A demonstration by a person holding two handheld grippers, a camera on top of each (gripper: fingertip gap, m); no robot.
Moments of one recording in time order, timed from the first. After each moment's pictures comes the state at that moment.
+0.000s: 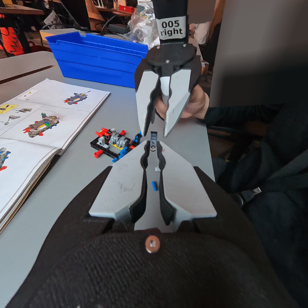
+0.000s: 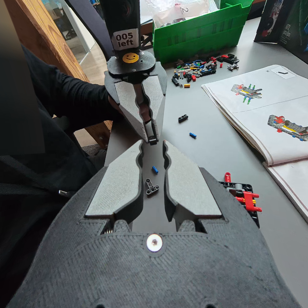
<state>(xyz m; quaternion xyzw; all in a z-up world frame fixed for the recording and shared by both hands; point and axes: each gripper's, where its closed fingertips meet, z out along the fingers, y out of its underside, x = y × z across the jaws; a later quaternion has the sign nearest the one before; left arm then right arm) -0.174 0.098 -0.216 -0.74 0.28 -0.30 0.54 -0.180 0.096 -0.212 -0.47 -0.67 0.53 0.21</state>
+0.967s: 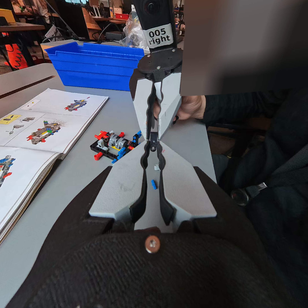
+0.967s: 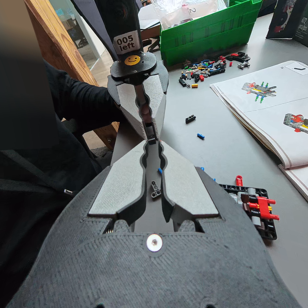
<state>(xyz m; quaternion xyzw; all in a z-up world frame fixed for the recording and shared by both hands) -0.173 0.091 -0.215 -0.72 0.30 -0.29 0.55 -0.181 0.087 -0.215 -0.47 -0.66 0.55 0.19</state>
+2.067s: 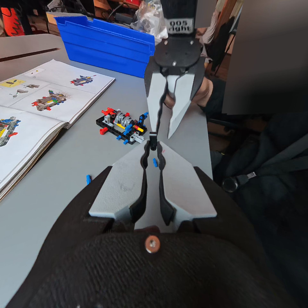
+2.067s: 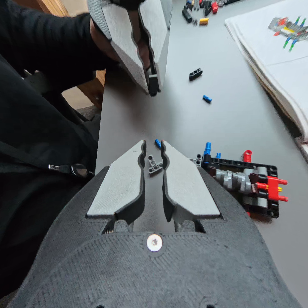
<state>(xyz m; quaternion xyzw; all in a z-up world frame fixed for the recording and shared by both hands) -0.203 0.076 -0.229 -0.75 0.25 -0.31 0.52 -0.171 0.085 -0.259 -0.50 -0.74 0.44 0.14</state>
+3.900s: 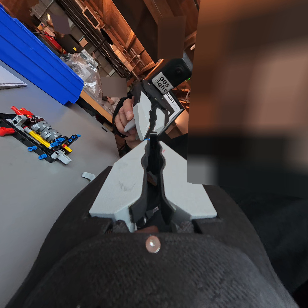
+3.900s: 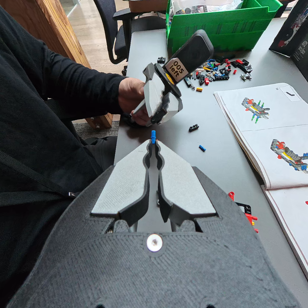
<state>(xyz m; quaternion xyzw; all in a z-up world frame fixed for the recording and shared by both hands) -0.203 0.052 -0.176 -0.57 0.09 -0.68 0.45 -0.186 0.056 -0.187 -0.44 -0.73 0.46 0.23</state>
